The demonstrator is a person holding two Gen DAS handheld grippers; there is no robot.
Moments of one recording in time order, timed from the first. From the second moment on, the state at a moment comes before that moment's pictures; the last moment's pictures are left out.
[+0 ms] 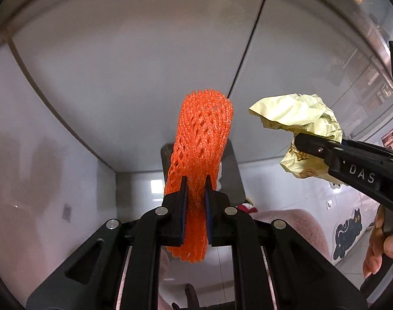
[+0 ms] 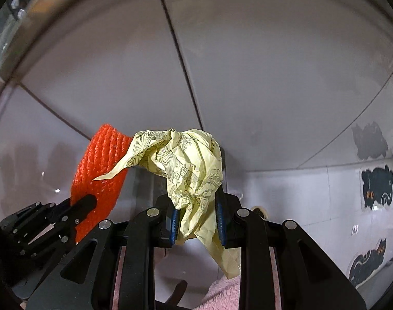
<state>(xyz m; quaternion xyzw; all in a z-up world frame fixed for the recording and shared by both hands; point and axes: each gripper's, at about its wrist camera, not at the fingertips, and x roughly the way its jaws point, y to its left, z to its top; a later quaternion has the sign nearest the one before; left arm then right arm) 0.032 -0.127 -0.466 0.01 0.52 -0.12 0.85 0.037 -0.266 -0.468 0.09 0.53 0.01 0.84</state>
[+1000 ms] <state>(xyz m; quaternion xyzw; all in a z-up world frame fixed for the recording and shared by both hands) 0.098 -0.131 -0.595 0.00 0.62 -0.12 0.78 0.115 -0.262 -0.606 0.12 0.64 0.02 0.76</state>
